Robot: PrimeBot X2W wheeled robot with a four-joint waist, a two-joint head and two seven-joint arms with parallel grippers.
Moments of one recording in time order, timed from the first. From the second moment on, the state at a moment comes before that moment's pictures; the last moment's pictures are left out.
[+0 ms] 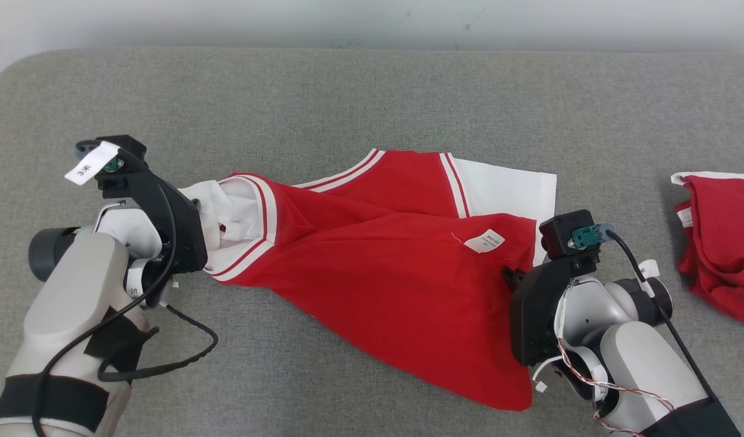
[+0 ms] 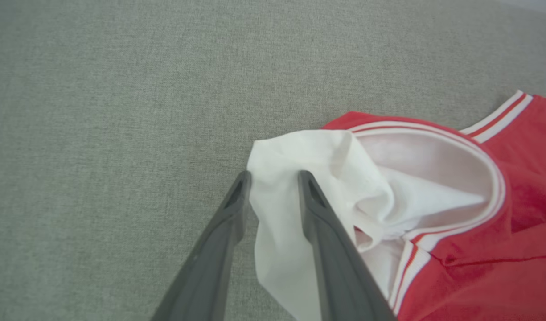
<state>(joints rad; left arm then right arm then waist) -0.89 0.19 -0.44 0.92 -0.47 0.01 0.41 -0.35 -0.15 0.29 0.12 0.35 -0.10 0.67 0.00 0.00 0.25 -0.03</state>
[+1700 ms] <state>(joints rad) -0.97 0.22 -0.40 0.93 -0.53 -0.04 0.38 -0.37 -0.15 0.23 0.09 0.35 -0.11 0.62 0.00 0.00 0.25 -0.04</state>
